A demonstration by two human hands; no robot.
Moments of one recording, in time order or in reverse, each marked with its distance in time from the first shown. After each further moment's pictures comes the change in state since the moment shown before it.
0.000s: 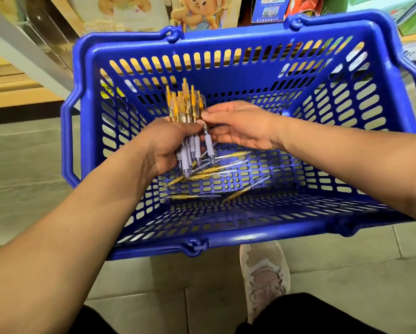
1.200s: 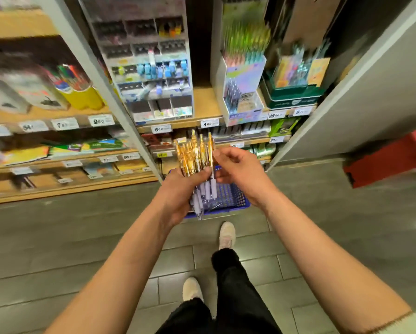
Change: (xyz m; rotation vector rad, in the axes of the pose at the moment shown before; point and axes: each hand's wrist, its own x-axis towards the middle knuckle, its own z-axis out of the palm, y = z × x) left_hand -0.743 0.304 0.165 -0.004 -0.063 0.240; right_hand -0.635 -0.477 0.369 -0.054 0.436 -0.379
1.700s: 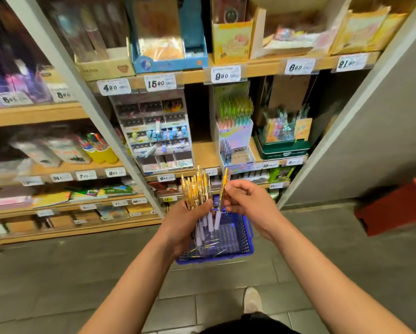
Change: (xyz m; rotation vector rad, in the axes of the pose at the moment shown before) left_hand -0.021 0.048 0.051 0.109 0.072 0.100; right_hand -0.013 -0.061 -0.062 0.041 -0.079 -0.068
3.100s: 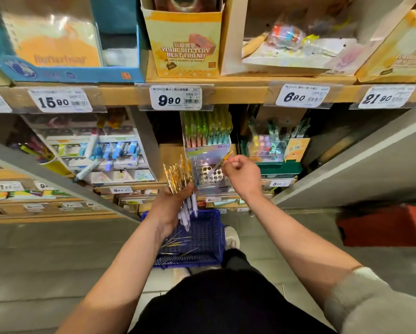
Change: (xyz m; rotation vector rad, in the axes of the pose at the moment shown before) left_hand 0.232 0.057 0.095 -0.169 0.141 -0.112; right_hand 0.272 0.009 -0.167 -0.531 0.364 -0.031
